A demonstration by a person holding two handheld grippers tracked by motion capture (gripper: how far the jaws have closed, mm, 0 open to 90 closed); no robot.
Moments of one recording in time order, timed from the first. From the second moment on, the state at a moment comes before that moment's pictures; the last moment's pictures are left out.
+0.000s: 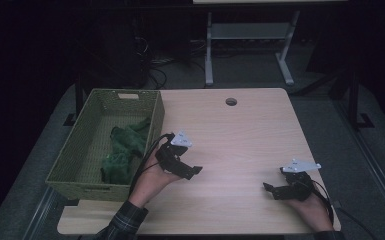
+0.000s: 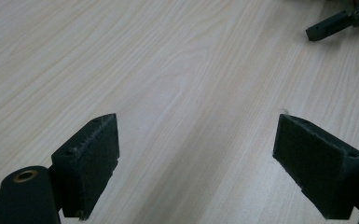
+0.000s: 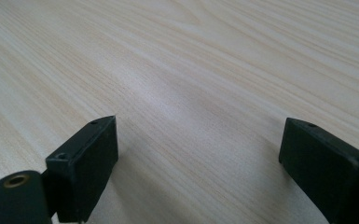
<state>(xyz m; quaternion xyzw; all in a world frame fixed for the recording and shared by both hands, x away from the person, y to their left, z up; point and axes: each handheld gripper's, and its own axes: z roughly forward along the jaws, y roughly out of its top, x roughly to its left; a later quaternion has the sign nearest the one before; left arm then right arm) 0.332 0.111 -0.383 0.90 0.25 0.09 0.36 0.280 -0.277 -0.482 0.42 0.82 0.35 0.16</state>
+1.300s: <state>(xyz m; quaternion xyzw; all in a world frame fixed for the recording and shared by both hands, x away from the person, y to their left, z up) 0.369 0.184 -0.333 0.88 0.28 0.10 0.37 0.278 -0.277 -0.483 0.43 0.81 0.36 0.17</state>
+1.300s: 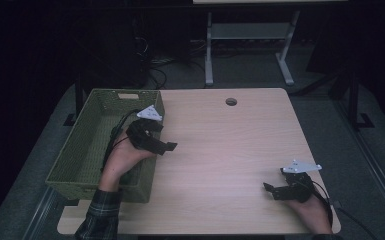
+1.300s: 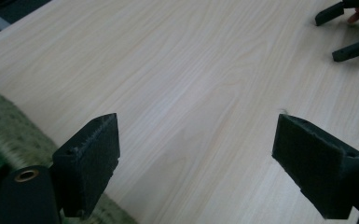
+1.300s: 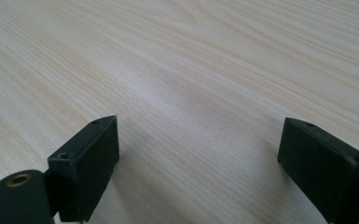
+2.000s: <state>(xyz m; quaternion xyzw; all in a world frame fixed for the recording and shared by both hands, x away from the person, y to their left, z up) 0.369 0.241 -0.325 0.86 0.35 0.15 0.34 0.278 -0.277 -0.483 0.43 0.81 0.36 0.17</state>
